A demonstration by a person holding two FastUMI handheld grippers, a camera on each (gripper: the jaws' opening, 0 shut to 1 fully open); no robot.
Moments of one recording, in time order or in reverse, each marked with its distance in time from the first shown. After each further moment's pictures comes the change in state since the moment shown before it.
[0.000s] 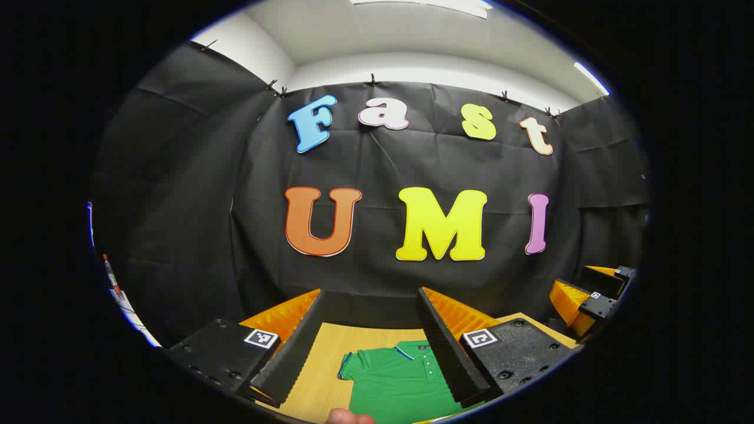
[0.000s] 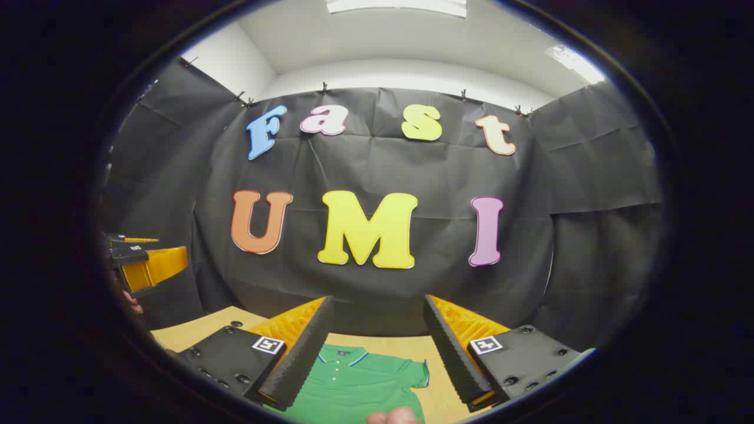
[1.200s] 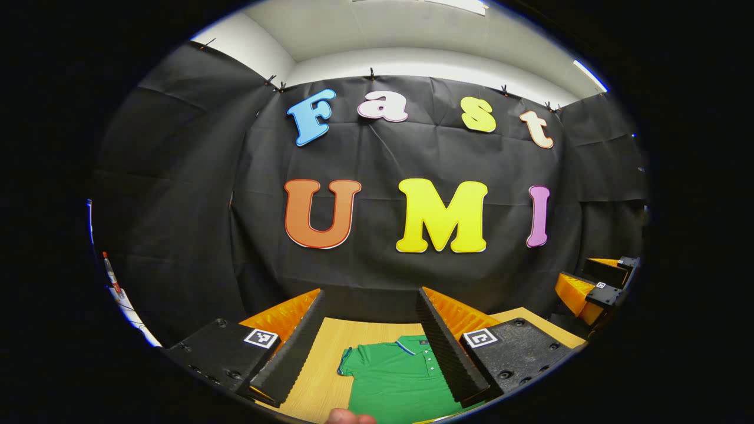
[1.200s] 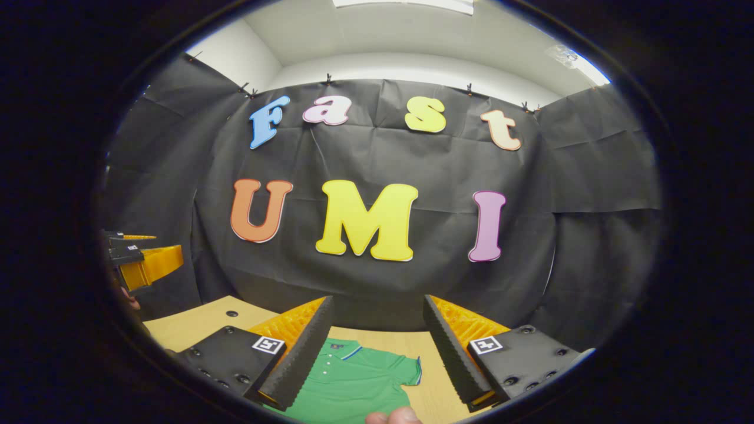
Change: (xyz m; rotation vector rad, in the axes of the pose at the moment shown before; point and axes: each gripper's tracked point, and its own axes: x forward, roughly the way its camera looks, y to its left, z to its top) left arm 0.005 -0.005 -0.024 0.006 0.024 -0.007; right arm 0.008 -0.017 -0.013 -0.026 0.052 0.015
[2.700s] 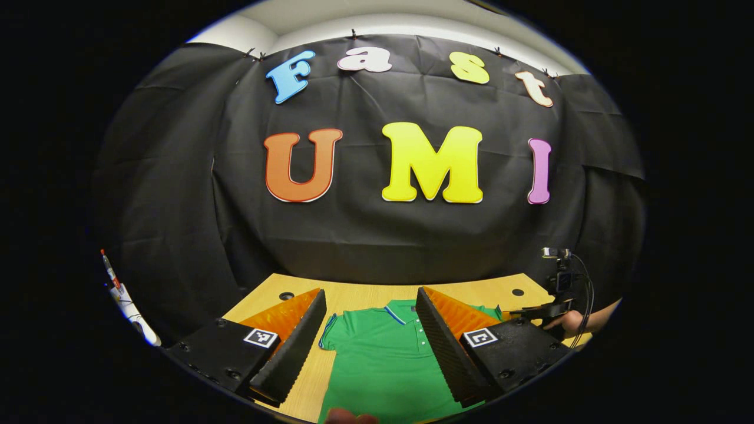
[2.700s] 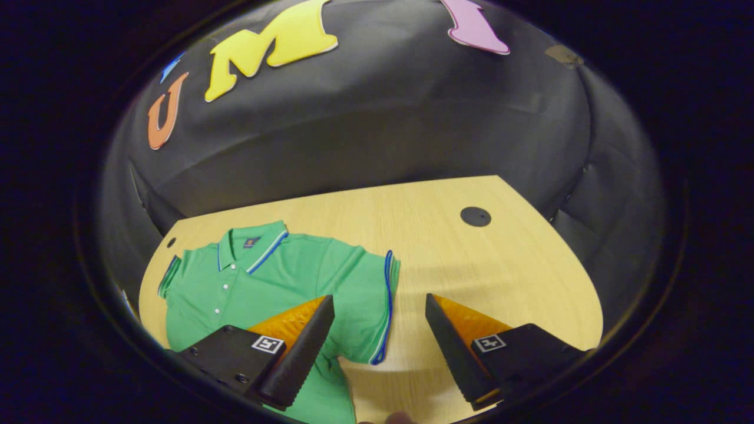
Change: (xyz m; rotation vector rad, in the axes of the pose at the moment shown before) left arm 0.032 -0.045 -0.086 0.031 0.258 0.011; right arm 0.214 -0.124 -0.368 0.207 0.768 0.025
